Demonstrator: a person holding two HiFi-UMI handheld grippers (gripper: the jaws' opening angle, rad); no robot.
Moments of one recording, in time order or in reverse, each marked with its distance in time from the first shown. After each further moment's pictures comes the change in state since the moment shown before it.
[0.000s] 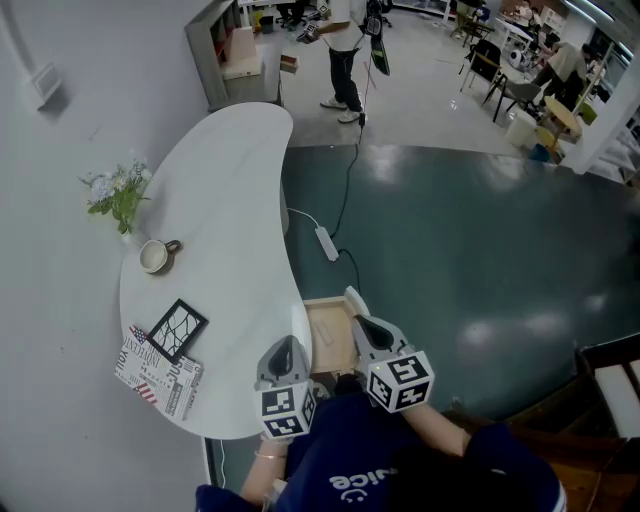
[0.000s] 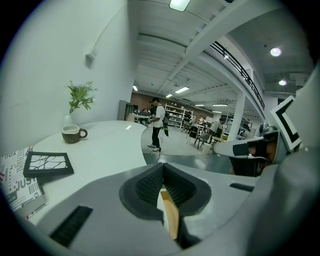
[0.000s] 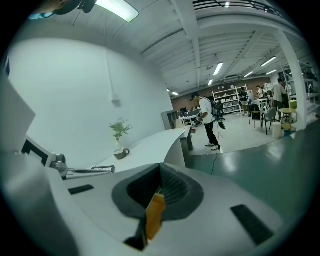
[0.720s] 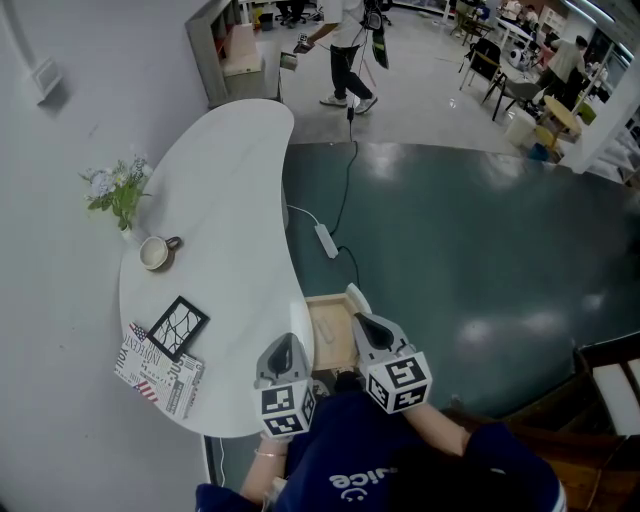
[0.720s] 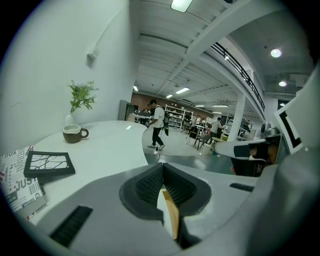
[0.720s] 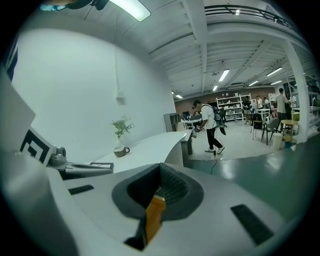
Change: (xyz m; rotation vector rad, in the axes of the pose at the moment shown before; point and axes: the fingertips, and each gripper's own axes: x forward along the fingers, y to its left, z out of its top) left arm -0.003 0.007 0.001 -0.005 -0.004 -0.001; right arm 0.000 0.009 0.003 -0.090 -0.016 -0.011
